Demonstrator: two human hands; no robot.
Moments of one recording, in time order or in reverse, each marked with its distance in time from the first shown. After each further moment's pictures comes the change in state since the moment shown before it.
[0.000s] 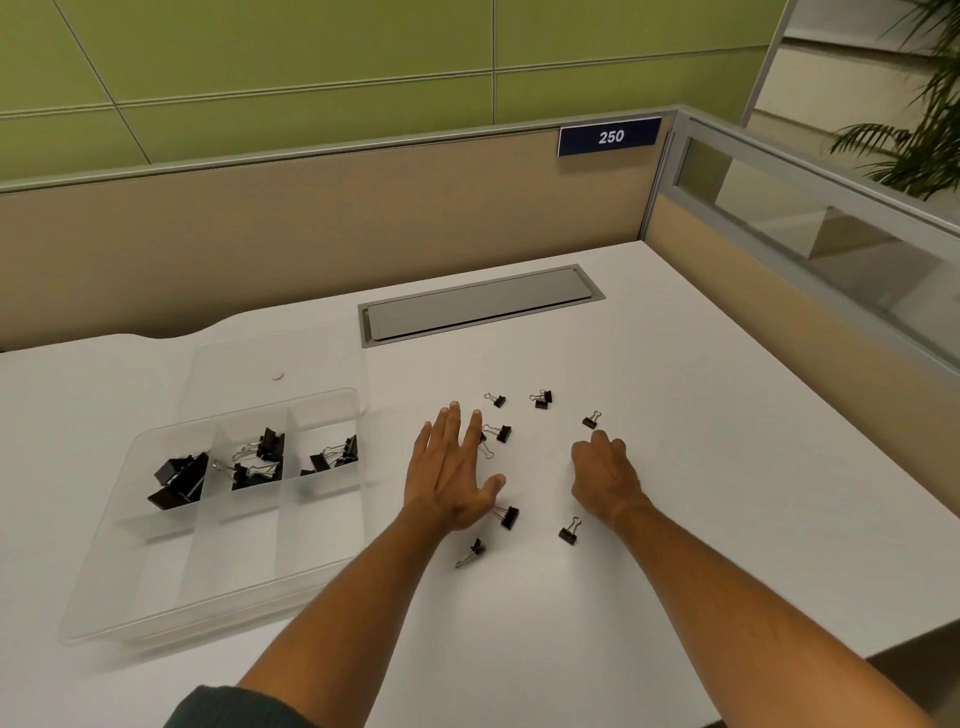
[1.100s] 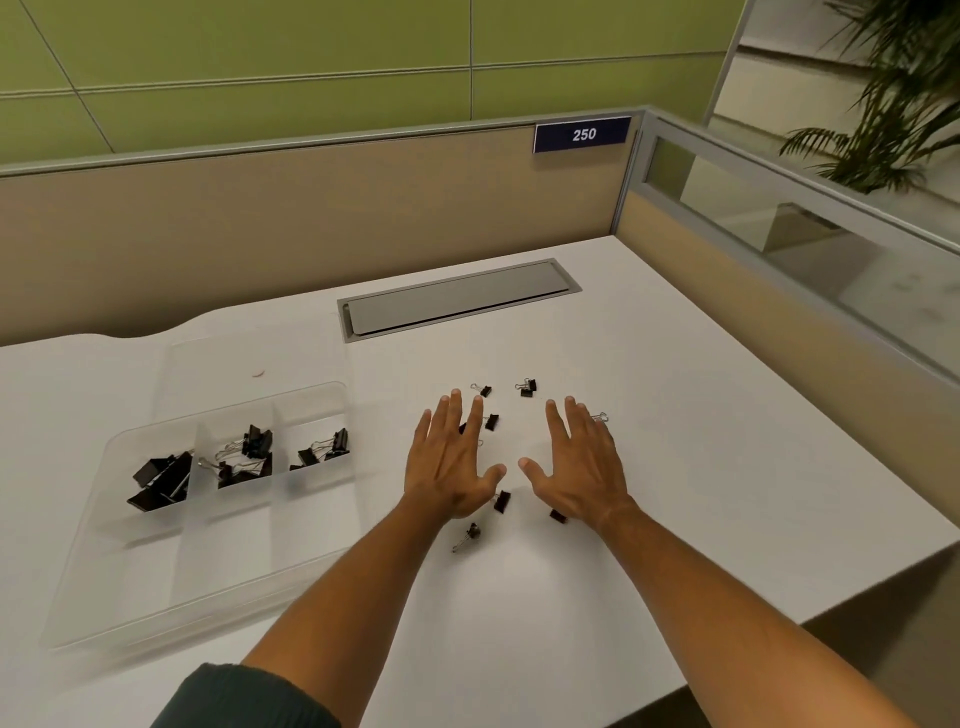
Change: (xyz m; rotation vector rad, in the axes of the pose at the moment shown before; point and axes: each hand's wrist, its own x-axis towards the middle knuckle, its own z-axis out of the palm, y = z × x) left_hand -0.004 0.002 -0.002 0.003 0.008 0.078; right_hand -0.032 -0.018 0.000 0.072 0.197 -0.102
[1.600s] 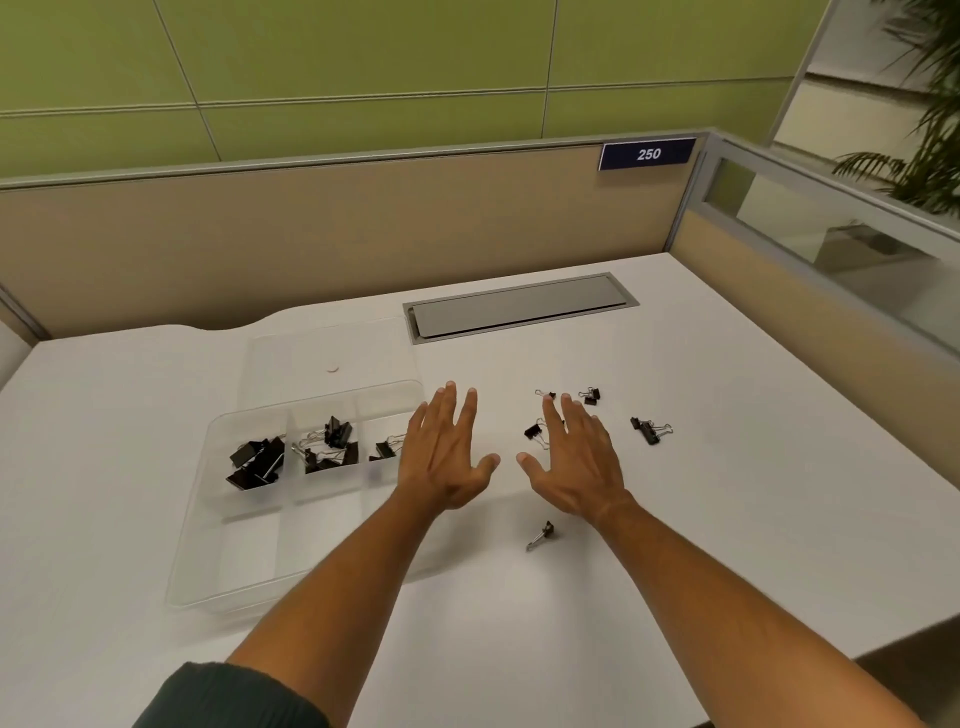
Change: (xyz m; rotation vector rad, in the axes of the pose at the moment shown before) left_hand -0.037 -0.090 -0.033 -0.041 0.078 -0.080; right_hand 0.006 -0.099 -0.001 0.067 0.026 -0.082
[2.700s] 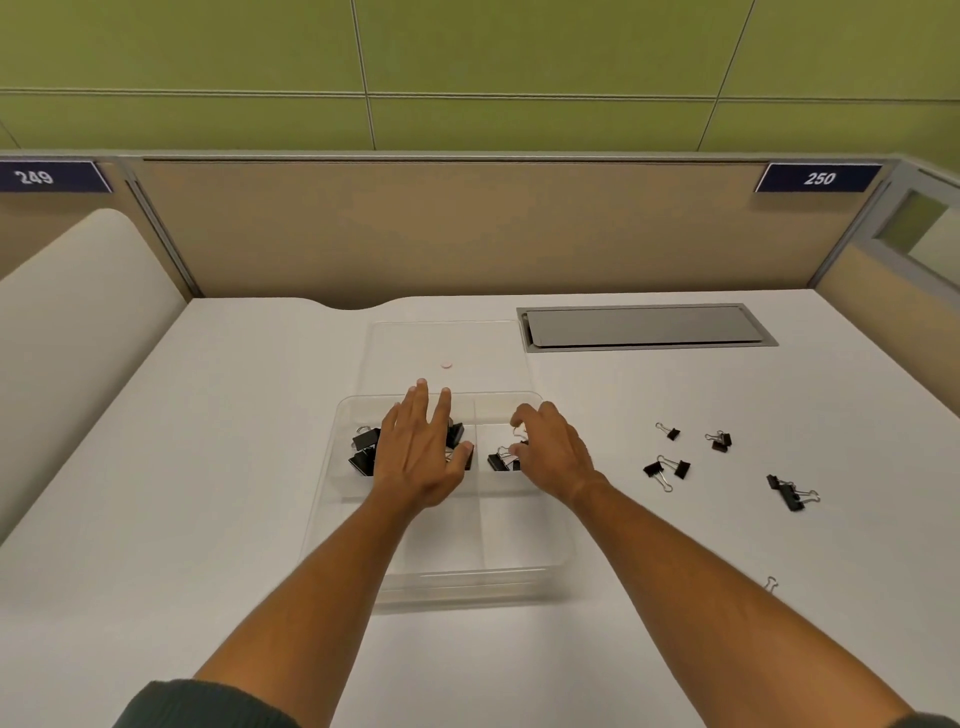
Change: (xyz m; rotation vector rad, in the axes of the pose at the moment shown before) left_hand -0.038 -0.158 -0.021 0.021 0.095 -0.277; right_hand 0.070 -0.161 0.035 0.233 -0.125 -0.194
